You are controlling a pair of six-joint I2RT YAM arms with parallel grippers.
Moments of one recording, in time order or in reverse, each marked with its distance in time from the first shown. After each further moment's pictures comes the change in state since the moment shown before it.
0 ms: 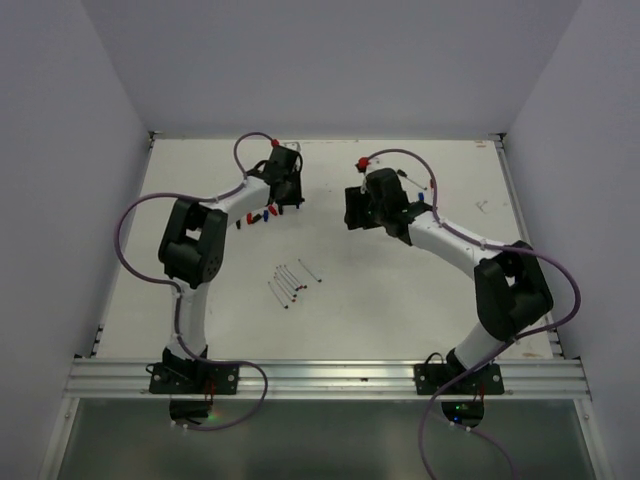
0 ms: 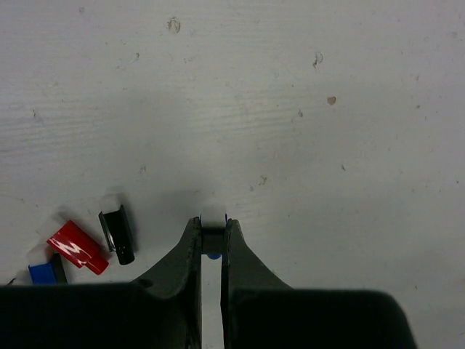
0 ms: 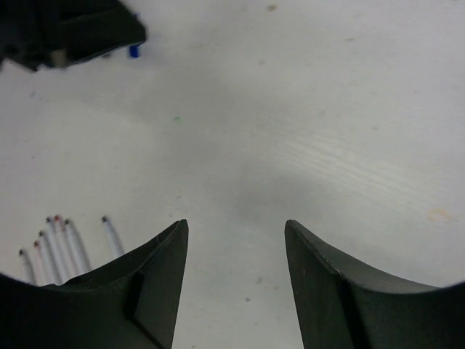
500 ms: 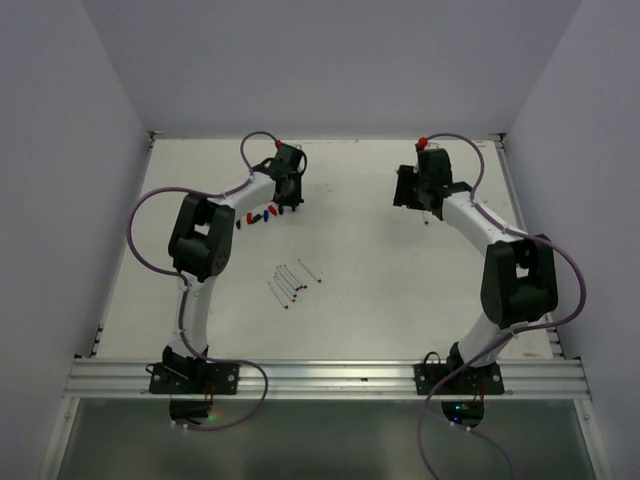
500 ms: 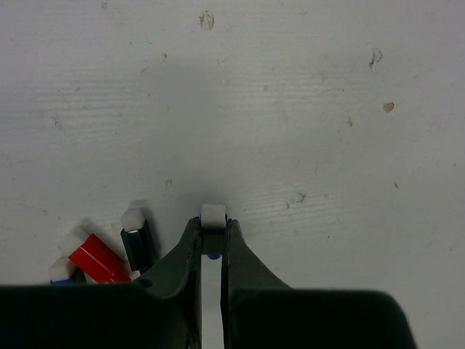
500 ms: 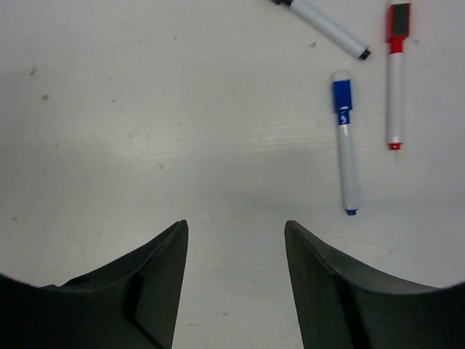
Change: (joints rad) left arm -0.004 0.107 0.134 -0.119 -0.075 0.046; right arm -0.343 0.022 0.078 -0.131 0.029 0.017
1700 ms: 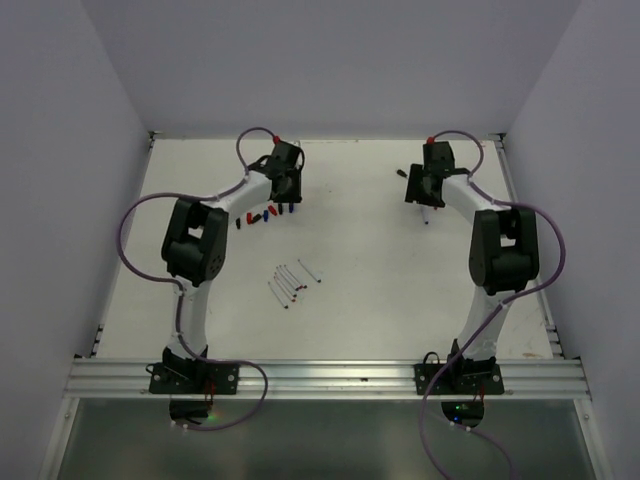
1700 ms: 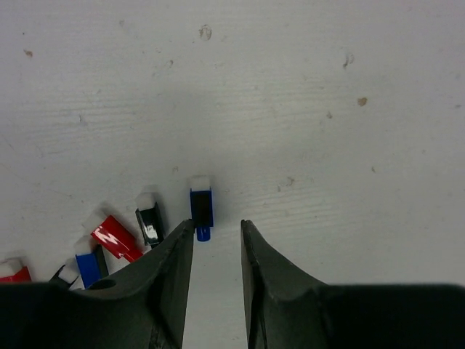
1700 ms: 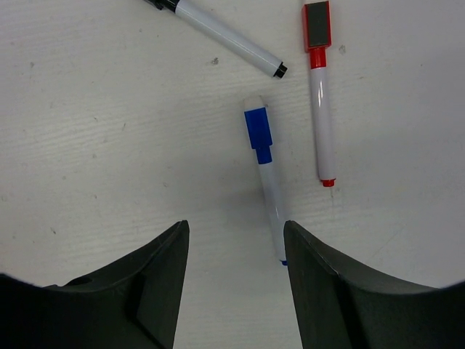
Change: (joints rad) left arm 0.000 -0.049 -0.030 -0.010 -0.020 0.022; right arm -0.132 0.268 0.215 -0.100 0.076 -0.040
